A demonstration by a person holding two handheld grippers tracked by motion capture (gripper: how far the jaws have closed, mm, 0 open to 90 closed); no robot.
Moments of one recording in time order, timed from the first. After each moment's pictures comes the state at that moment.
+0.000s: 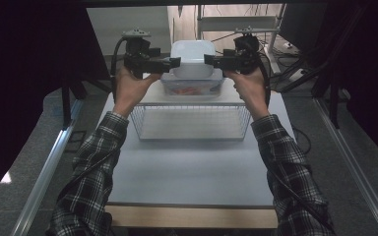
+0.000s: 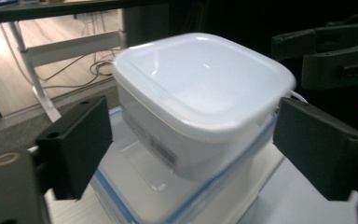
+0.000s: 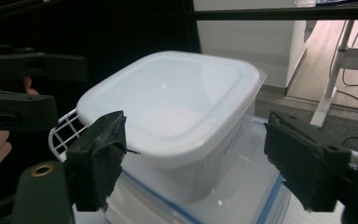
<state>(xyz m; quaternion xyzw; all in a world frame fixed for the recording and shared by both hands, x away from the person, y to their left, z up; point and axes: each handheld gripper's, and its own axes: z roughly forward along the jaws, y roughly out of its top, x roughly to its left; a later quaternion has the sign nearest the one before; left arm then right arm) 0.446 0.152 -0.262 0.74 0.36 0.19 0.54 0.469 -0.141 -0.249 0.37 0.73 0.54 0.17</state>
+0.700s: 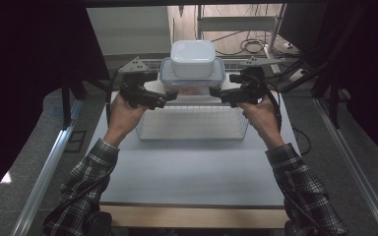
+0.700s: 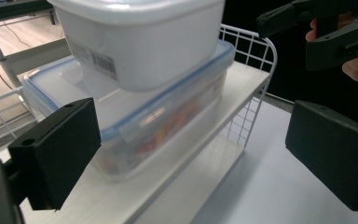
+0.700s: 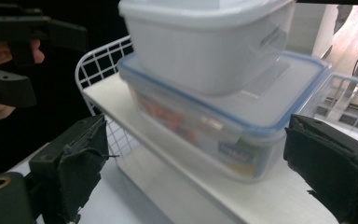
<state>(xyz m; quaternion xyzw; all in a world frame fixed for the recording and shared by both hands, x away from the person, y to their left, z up) 0.395 0.156 -0.304 0.77 0.30 0.20 0.53 0.424 -0.163 -0.295 0.32 0.77 0.53 0.16</state>
